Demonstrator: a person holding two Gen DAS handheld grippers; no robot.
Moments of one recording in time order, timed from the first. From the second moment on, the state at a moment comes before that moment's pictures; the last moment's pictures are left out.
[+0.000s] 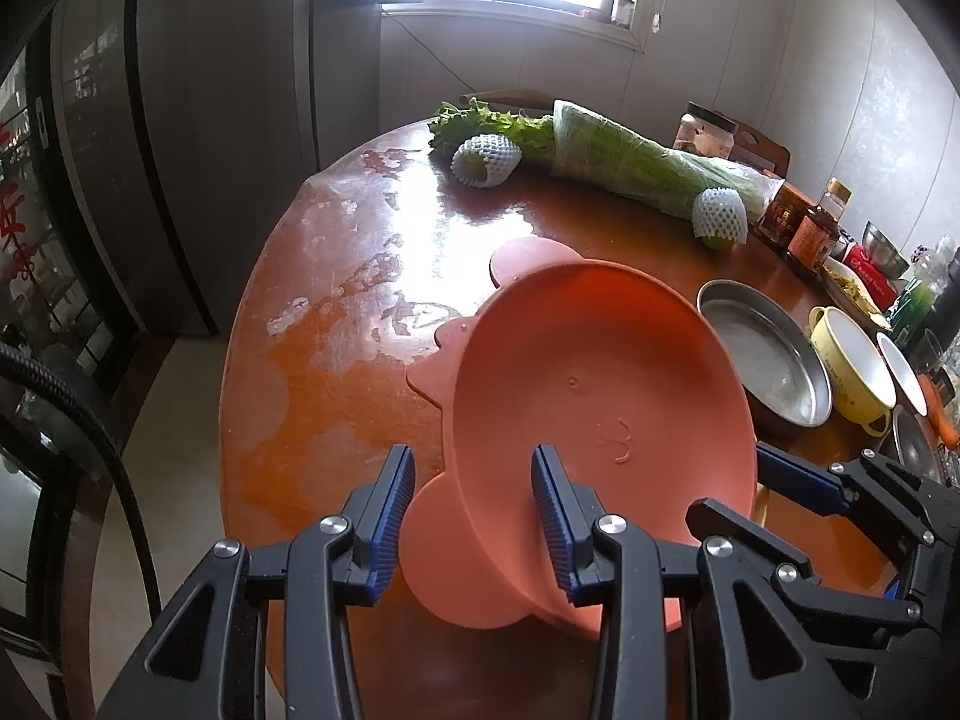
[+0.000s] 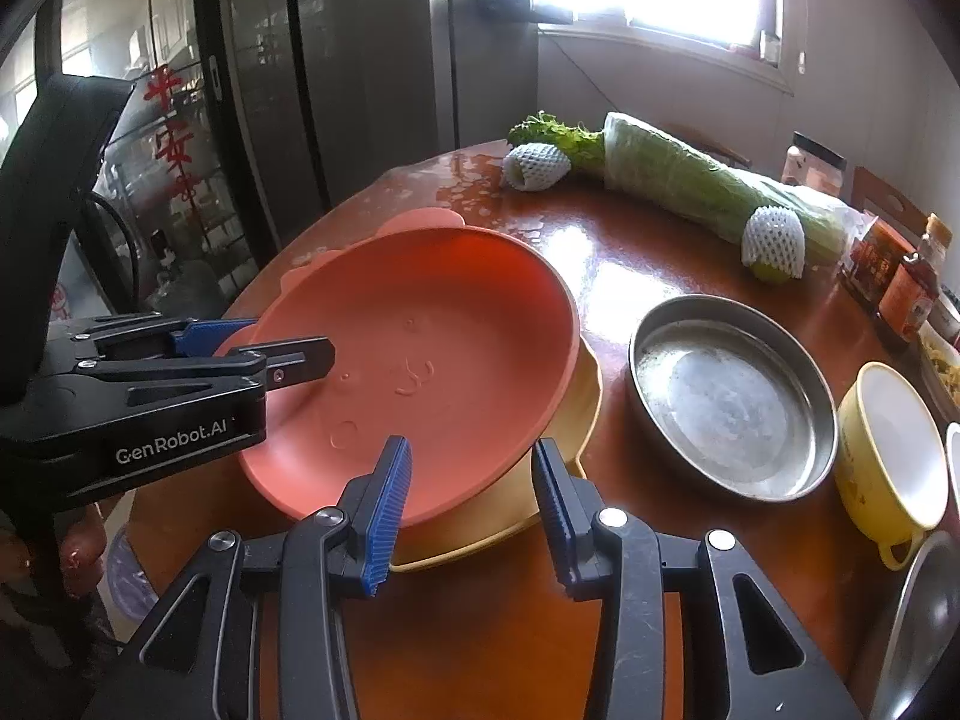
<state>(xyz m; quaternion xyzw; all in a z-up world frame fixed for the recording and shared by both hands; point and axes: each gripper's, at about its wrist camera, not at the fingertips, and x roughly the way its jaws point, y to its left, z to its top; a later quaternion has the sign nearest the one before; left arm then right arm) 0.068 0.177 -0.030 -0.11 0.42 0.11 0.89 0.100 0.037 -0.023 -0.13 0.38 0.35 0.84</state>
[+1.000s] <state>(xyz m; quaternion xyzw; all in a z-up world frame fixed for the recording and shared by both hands) 0.062 0.179 -0.026 -0.12 0.42 0.11 0.89 0.104 0.033 -0.021 -0.10 0.40 0.36 0.84</state>
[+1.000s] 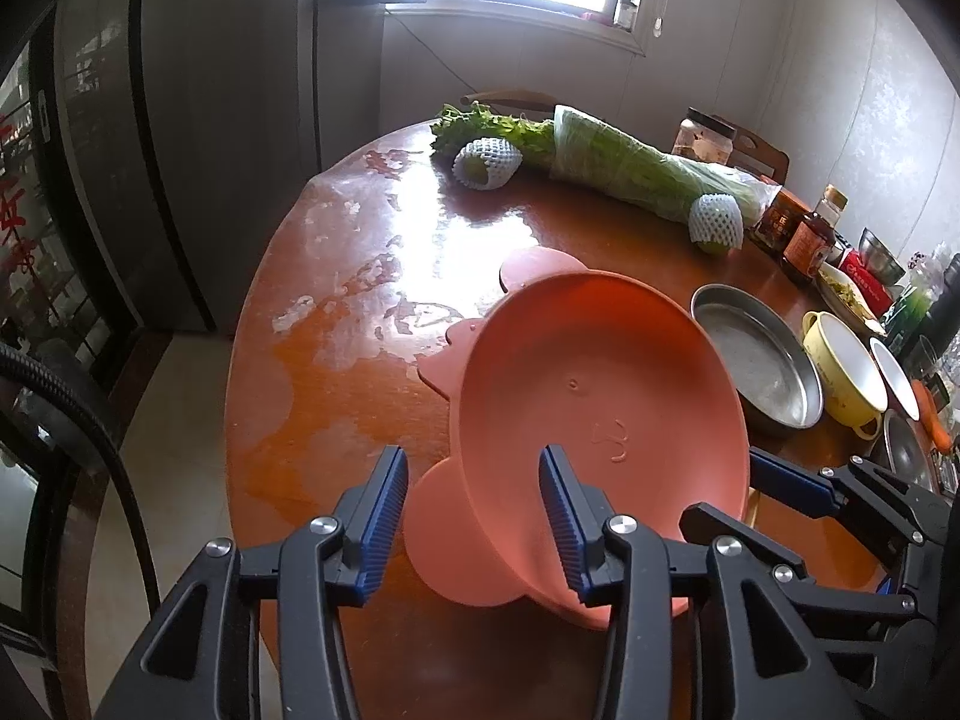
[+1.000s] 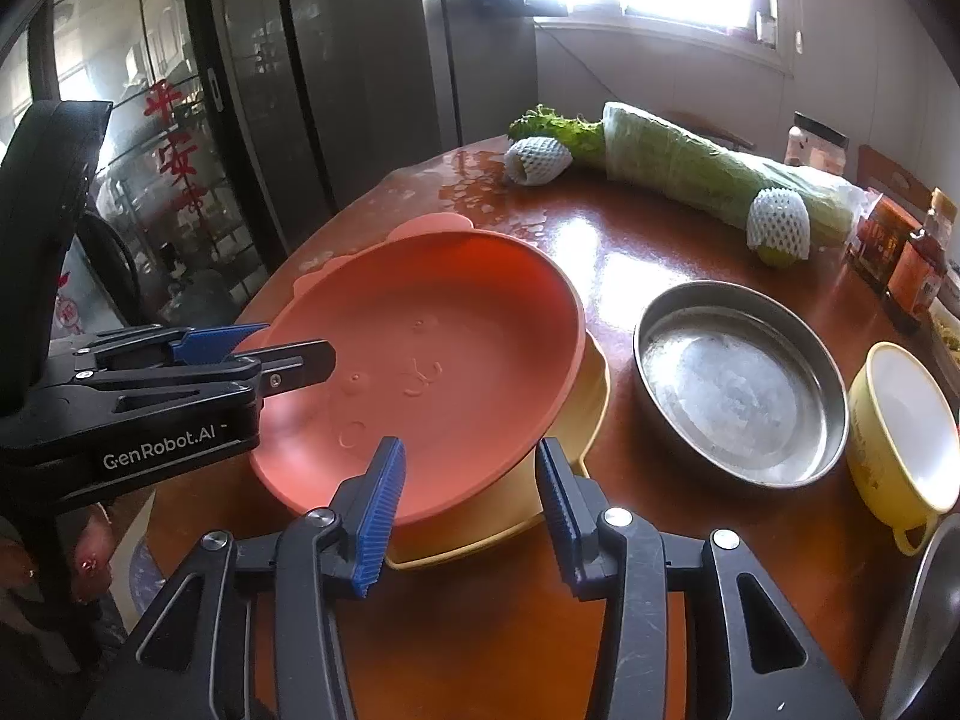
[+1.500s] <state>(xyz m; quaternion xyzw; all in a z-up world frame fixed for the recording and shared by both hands) 0.058 0.174 -0.020 -0.11 0.42 0.11 0.89 0.099 0.026 -0.016 -0.09 0.40 0.36 0.84</state>
